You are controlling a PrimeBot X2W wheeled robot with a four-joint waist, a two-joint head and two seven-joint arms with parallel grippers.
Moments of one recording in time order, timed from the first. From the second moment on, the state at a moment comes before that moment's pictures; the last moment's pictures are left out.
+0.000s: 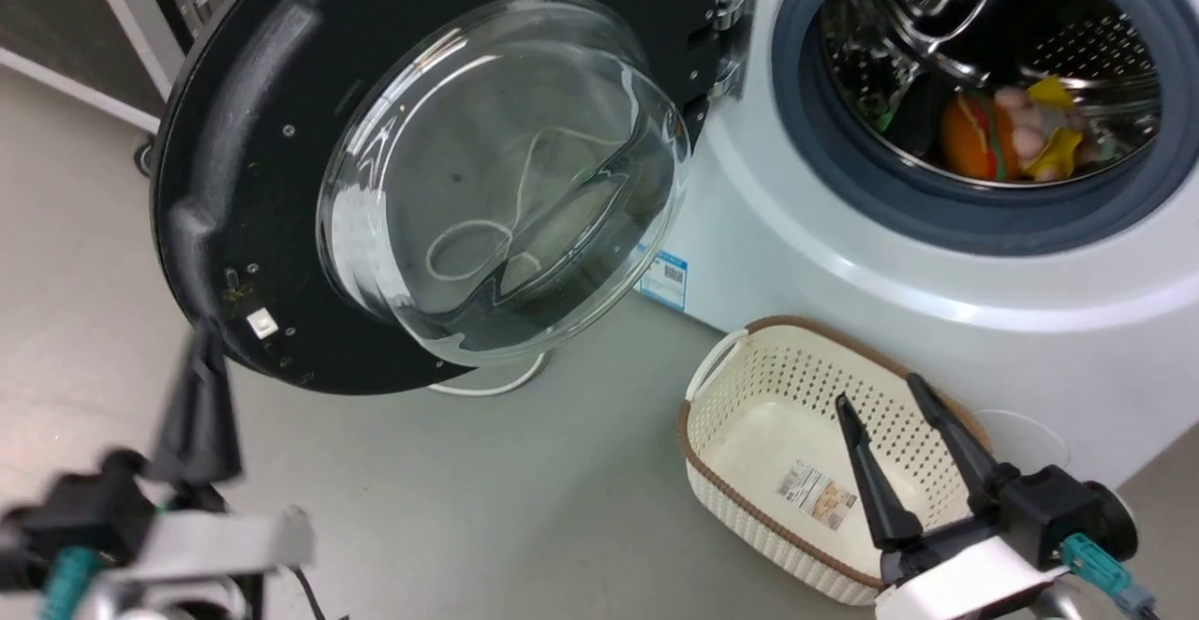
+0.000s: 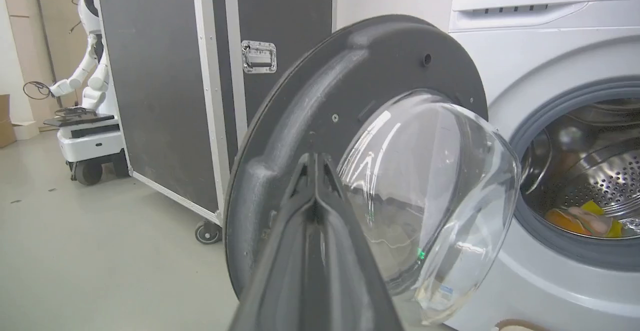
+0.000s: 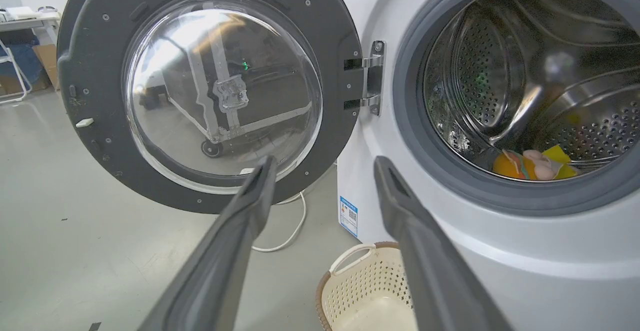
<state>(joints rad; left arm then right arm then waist) -0.01 0.09 0.13 -0.14 -0.12 -0.05 -0.19 -0.02 -0.05 0.10 0.04 0.08 0.13 -0.19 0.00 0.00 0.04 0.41</state>
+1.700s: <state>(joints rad) -0.41 0.20 0.41 0.18 -1.50 0.03 1.14 -0.11 -0.05 0.13 0.02 0.10 0.13 -0.26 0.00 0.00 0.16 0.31</state>
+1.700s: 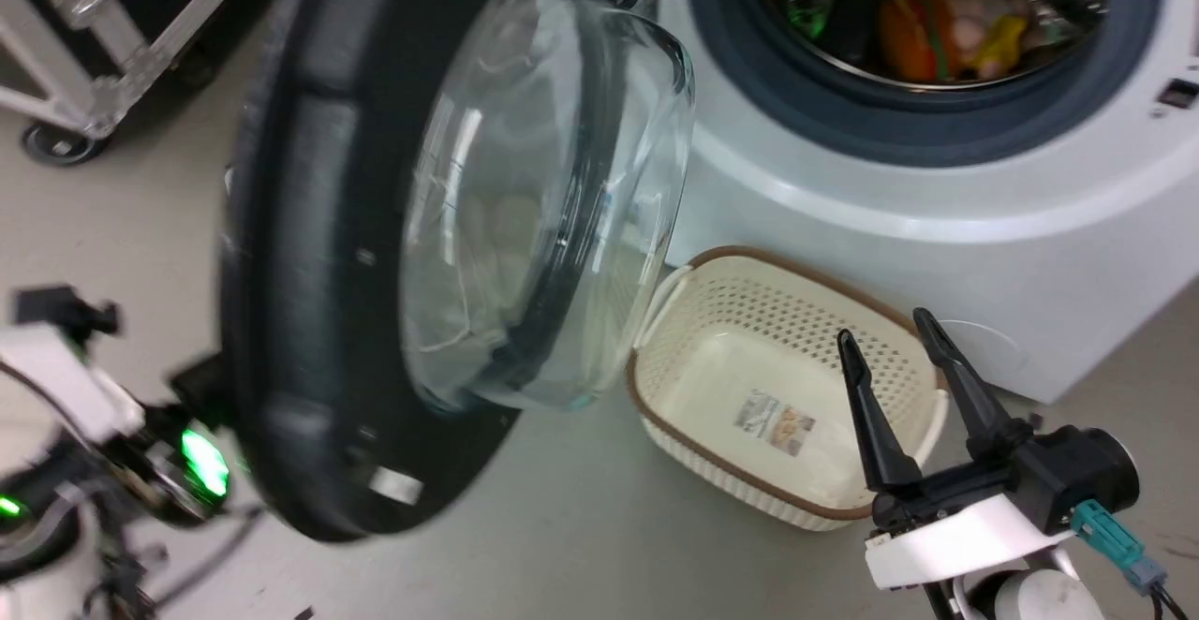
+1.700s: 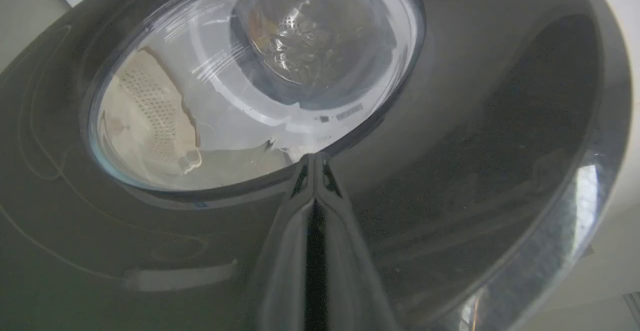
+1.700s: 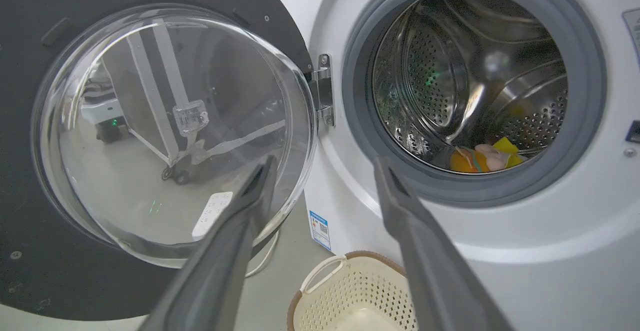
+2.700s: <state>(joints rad) -0.21 0.05 -0.09 -0.10 -1.73 0.06 0.82 -0.11 -0.05 0.00 -0.03 0.15 0.13 -0.26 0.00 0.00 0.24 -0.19</state>
